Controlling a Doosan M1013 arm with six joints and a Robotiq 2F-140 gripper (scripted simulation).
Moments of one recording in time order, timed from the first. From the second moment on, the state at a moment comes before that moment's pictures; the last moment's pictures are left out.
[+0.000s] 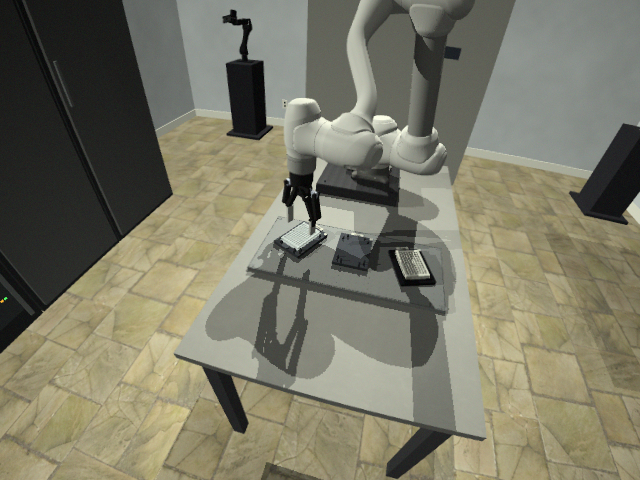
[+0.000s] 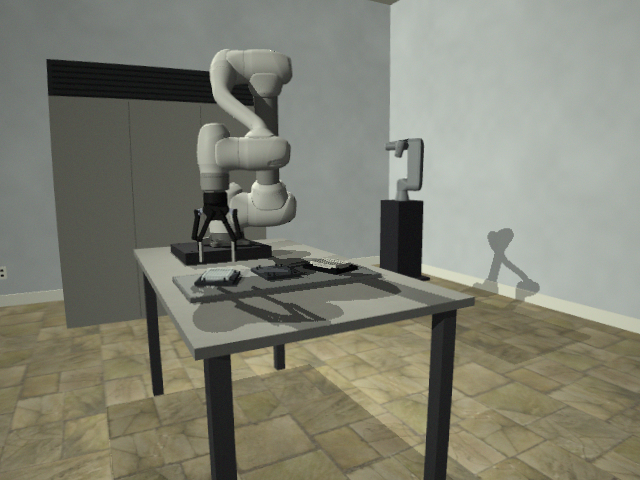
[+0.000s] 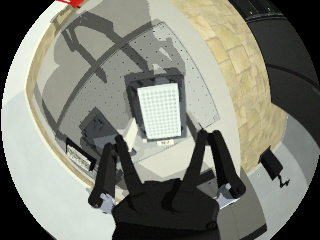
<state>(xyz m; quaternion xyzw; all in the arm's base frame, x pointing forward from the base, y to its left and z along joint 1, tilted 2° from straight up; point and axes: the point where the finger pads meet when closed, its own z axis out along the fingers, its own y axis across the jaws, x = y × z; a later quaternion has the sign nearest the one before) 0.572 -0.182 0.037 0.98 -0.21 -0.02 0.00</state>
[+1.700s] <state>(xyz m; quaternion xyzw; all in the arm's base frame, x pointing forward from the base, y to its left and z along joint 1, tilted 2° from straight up) 0.568 -0.182 0.015 0.98 -0.21 -0.02 0.00</state>
